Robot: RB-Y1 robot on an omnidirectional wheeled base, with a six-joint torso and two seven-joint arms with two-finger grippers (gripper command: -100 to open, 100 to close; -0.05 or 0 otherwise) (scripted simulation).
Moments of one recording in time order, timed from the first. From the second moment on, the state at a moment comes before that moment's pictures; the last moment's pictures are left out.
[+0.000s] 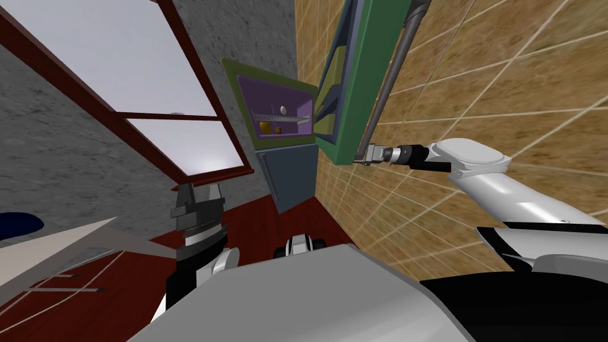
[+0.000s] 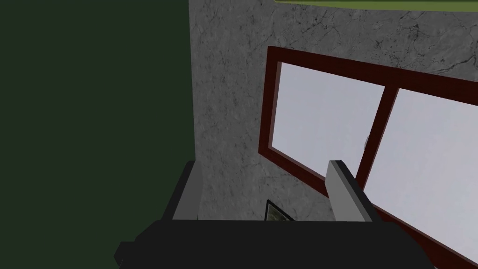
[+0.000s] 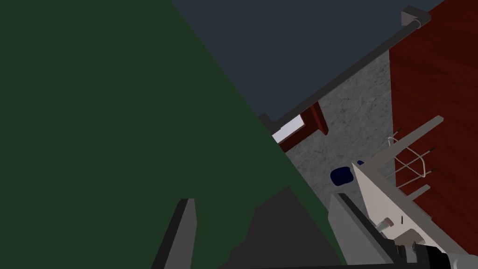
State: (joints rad) left arm 0.54 -0.04 0.06 -2.32 0.06 -0.60 -0.03; right arm -0.08 -1.35 -0.40 -1.45 0.72 -1.13 0.40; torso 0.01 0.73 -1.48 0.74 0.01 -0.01
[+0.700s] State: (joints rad) left arm 0.54 -0.04 0.06 -2.32 0.06 -0.60 -0.03; right arm -0.08 -1.42 -0.44 -1.32 0.71 -1.20 0.40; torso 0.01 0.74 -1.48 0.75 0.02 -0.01
